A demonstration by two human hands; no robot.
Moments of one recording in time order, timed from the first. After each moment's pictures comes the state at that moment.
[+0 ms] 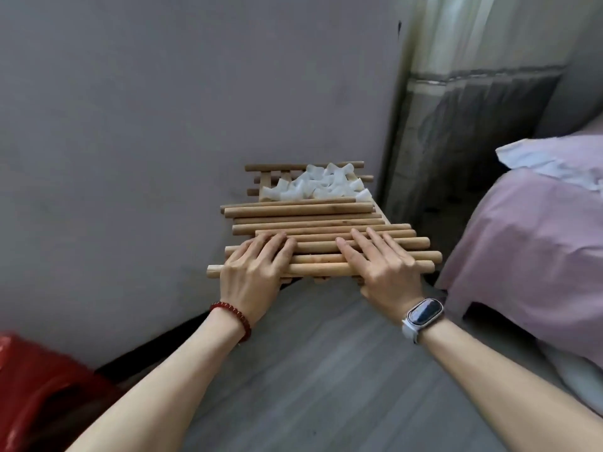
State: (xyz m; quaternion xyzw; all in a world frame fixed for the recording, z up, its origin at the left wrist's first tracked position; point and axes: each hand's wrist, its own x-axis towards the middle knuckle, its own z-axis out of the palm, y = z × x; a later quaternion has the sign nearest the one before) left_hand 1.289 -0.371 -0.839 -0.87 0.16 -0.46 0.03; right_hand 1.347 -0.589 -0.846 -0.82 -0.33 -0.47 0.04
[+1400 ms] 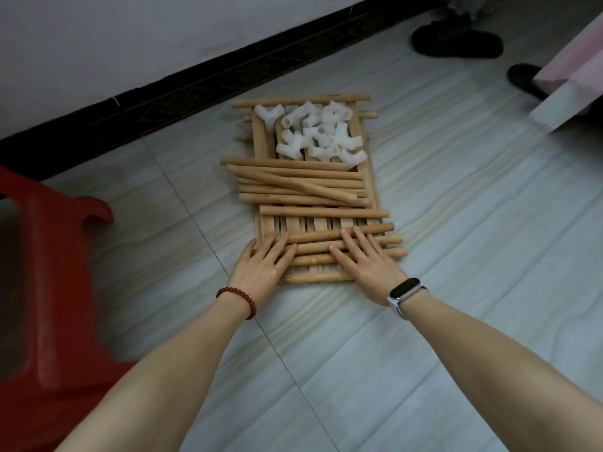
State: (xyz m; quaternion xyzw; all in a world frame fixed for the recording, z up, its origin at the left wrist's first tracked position) left_hand 1.212 -0.354 -1.329 -0.98 0.12 0.17 0.06; right_hand 1.275 -0.581 -1.331 -0.90 -0.41 0.08 -0.09
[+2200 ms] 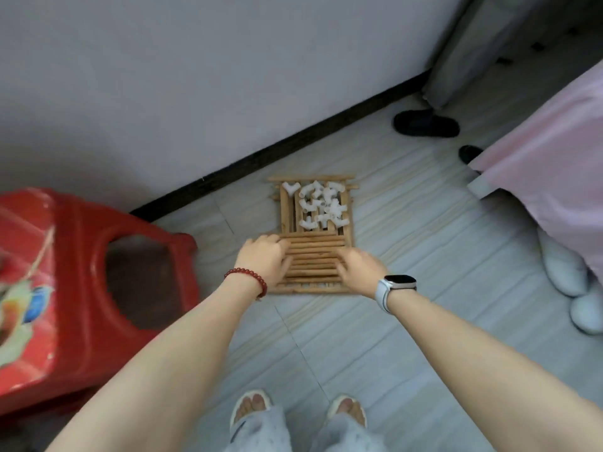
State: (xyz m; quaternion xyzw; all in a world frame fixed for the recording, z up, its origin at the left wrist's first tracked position) left_hand 1.216 -0.337 -0.992 -0.98 0.00 0.17 -0.11; right_hand 1.267 -0.528 -0.988 -0.92 -0.20 0.32 0.13
